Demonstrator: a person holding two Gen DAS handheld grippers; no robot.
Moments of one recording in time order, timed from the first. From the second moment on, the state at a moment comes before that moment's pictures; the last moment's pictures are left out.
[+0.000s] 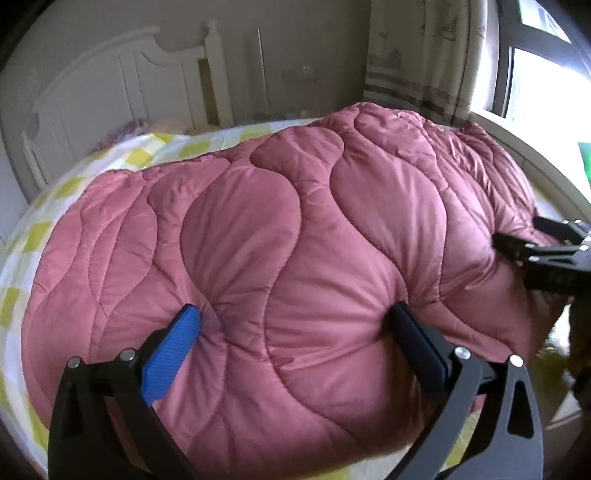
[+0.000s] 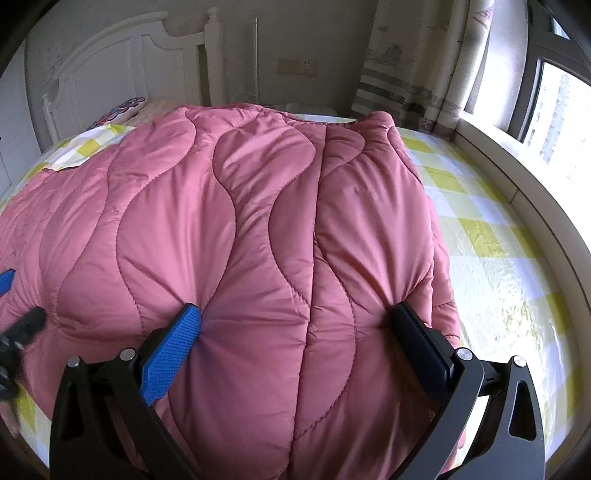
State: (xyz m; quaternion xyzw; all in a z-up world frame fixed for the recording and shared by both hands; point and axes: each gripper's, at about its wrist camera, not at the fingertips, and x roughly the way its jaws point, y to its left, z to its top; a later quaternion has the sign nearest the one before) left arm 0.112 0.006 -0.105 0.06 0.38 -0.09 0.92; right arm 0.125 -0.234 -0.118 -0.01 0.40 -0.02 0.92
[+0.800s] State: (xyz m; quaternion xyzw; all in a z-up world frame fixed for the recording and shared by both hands) left arm 0.124 0.119 -0.118 0.00 0.38 0.05 0.93; right arm 0.083 -0.099 -0.121 -0.14 0.38 0.10 0.91
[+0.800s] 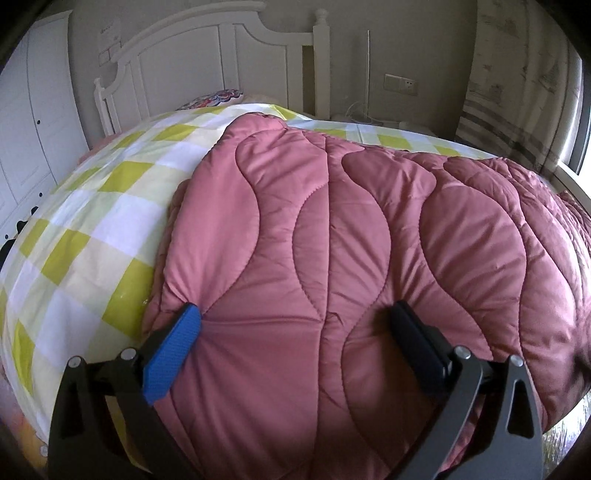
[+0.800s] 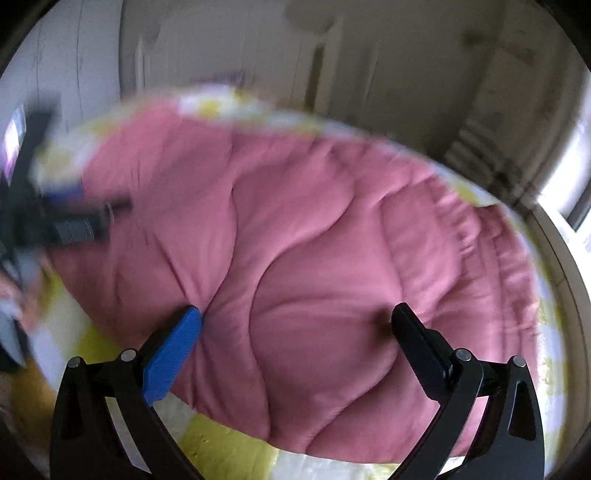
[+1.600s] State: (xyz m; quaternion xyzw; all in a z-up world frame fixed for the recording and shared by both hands) left arm 0.118 0.117 -0.117 0.00 0.37 0.05 0.93; right arm 0.013 -0.291 -0.134 0.24 0.42 0.11 0.87
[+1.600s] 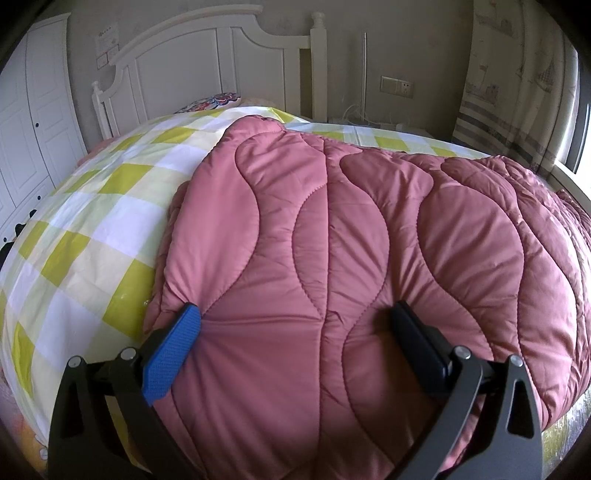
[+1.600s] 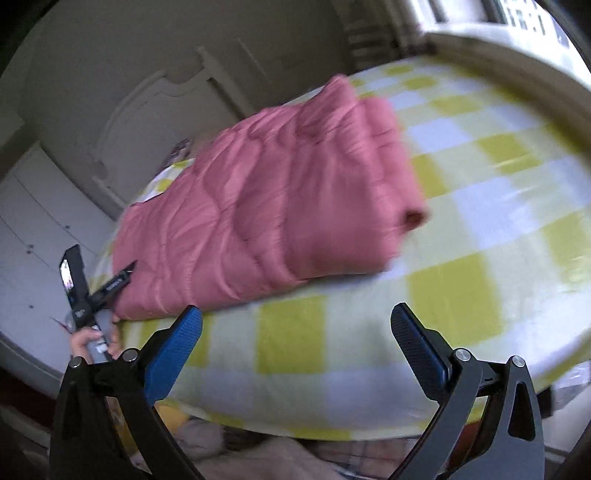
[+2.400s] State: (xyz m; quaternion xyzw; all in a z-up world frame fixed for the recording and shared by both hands) left arm 0.083 0.096 -0.090 0.00 0.36 0.01 0.93; right arm 0.008 -0.300 -0.124 0.37 0.23 0.08 0.90
